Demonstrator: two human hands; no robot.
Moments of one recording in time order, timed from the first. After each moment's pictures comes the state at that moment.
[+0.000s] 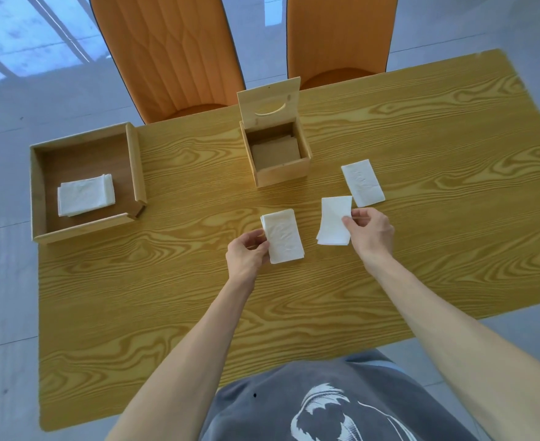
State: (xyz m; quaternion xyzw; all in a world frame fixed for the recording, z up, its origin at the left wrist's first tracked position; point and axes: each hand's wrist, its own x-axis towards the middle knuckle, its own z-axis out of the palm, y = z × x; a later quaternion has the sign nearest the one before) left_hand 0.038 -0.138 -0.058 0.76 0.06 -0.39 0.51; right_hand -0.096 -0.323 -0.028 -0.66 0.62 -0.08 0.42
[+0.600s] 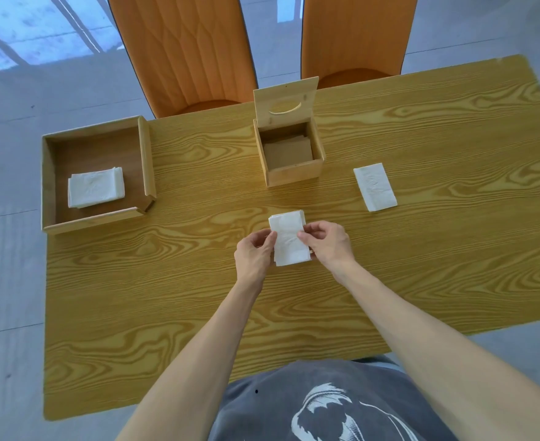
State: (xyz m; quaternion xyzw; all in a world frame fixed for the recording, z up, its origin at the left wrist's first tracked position) left_hand 0.038 -0.140 -0.064 0.76 0.08 -0.38 0.52; right_hand -0.052 -0.270 -0.045 -0.66 0.50 0.01 0.57
